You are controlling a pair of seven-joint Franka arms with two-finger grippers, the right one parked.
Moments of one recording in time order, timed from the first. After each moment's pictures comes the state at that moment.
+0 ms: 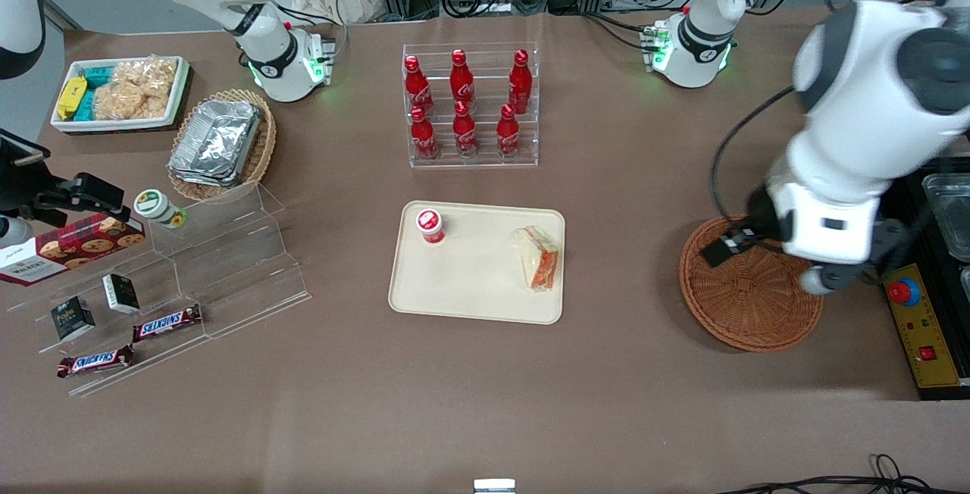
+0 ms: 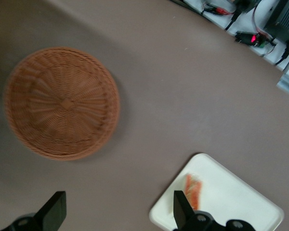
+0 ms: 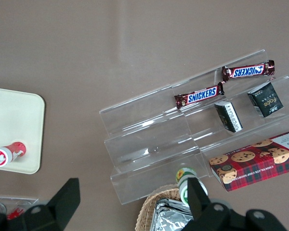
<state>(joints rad) -0.09 0.25 -0.15 -1.38 0.03 1.71 -0.75</state>
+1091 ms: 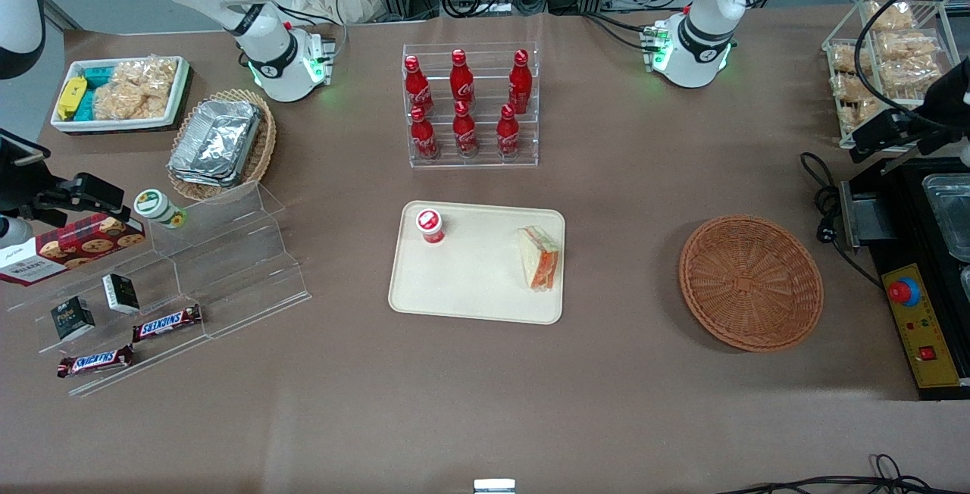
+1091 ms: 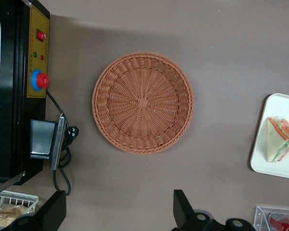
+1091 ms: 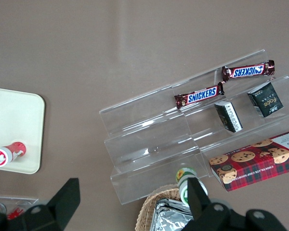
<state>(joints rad) -0.08 -0.19 0.15 -1.84 0.00 1.75 -0.05</state>
